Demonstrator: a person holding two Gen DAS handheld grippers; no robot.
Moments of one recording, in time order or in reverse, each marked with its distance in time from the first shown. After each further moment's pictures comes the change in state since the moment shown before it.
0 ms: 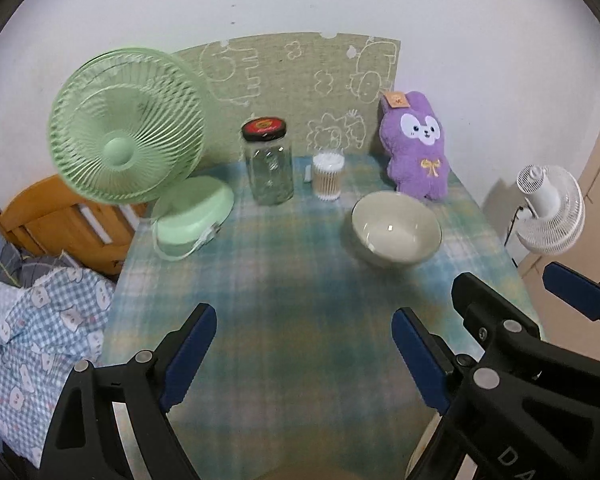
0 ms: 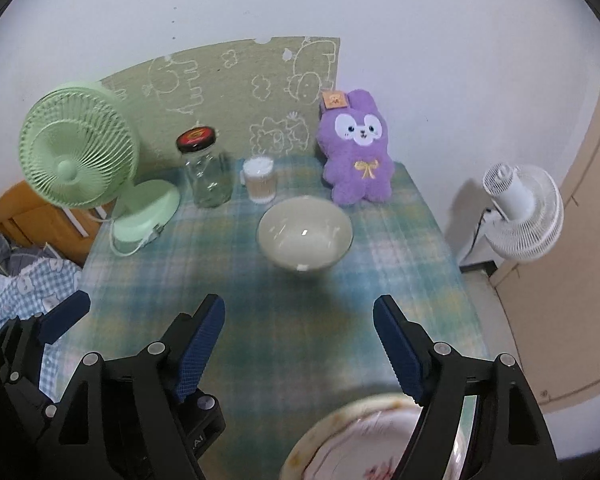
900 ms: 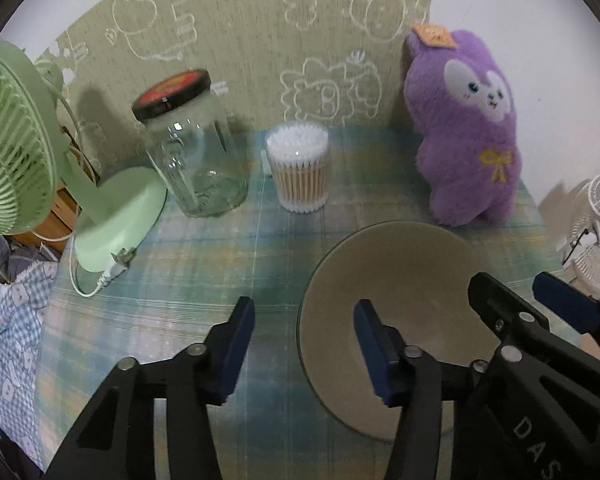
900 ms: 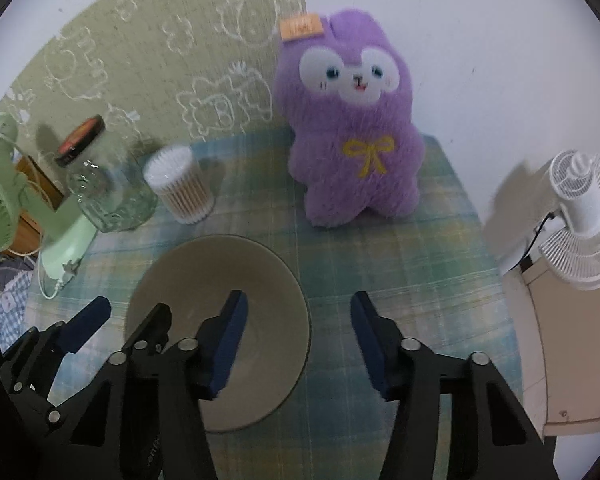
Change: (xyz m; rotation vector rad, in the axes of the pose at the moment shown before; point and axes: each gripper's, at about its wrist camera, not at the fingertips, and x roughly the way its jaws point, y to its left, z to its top) left arm 0.184 -0.072 0.068 -0.052 0.139 0.105; right arm 0.209 -0.076 0.068 0.036 0.150 0.088
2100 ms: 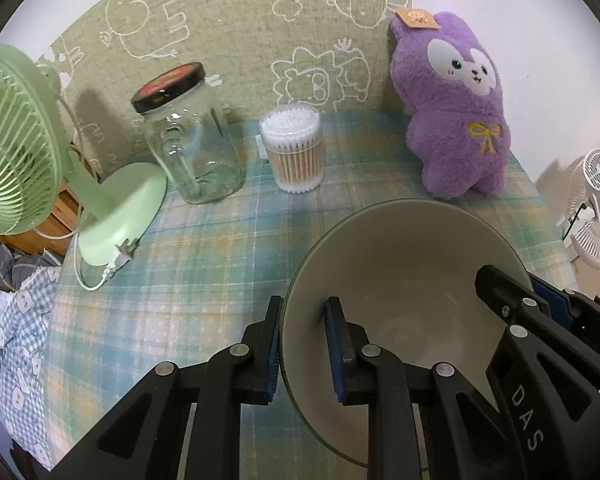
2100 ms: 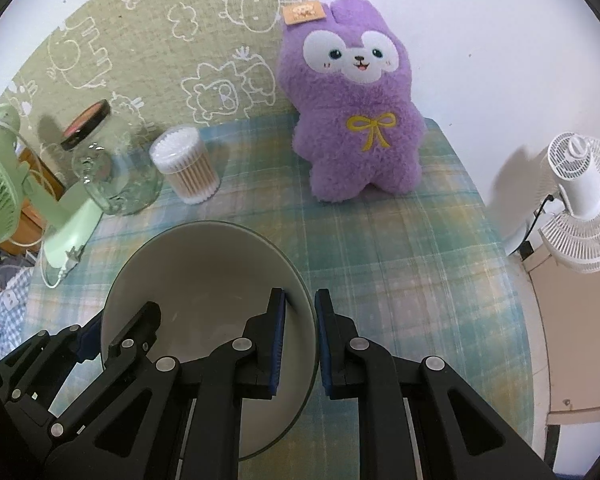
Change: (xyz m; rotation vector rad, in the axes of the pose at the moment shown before) left arm -0.015 0.000 -0.015 0.051 0.015 -0.002; right arm -0.013 0.014 -0.023 0.016 0.014 -0.003
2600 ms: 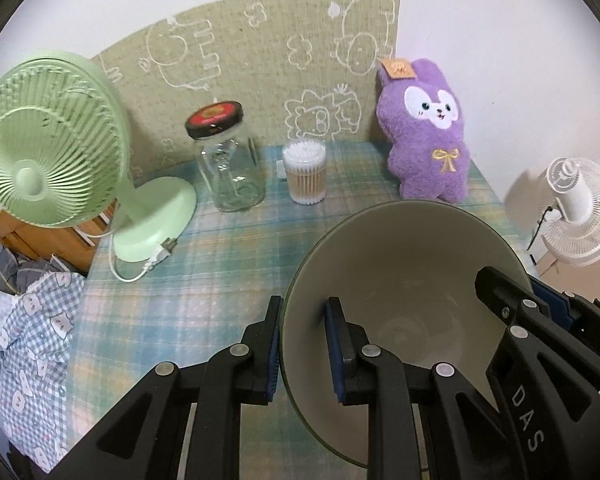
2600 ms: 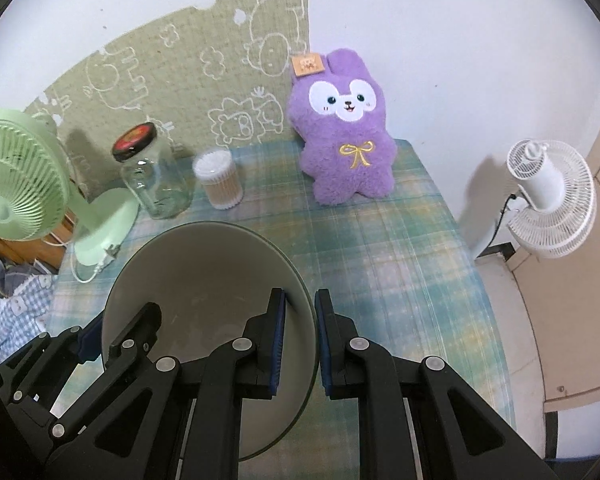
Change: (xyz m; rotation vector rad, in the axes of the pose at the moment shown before) left arm -0.084 0.032 -0.027 0.011 -0.078 -0.048; right arm -0.093 0.025 -0.033 0.025 -0.076 -0.042
